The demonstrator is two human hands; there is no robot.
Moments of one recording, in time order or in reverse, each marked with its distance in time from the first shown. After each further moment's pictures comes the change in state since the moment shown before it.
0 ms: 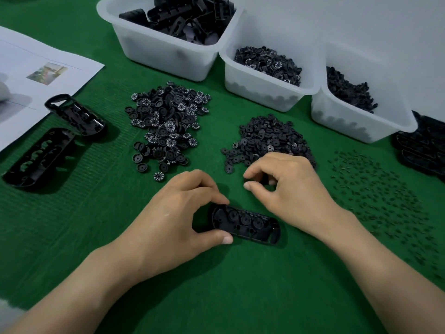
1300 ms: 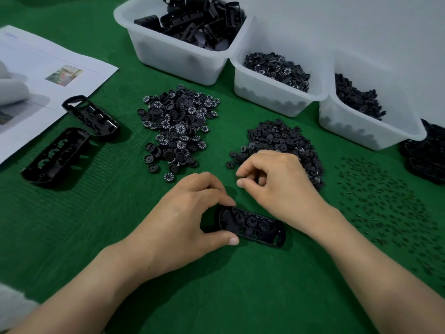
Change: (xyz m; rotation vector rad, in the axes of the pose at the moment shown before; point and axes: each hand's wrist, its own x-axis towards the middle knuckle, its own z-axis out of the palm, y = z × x) left_hand 0.000 -0.003 0.001 -0.006 0.008 -0.003; right_hand 0.019 -0.013 0.012 0.059 -0.012 0.079
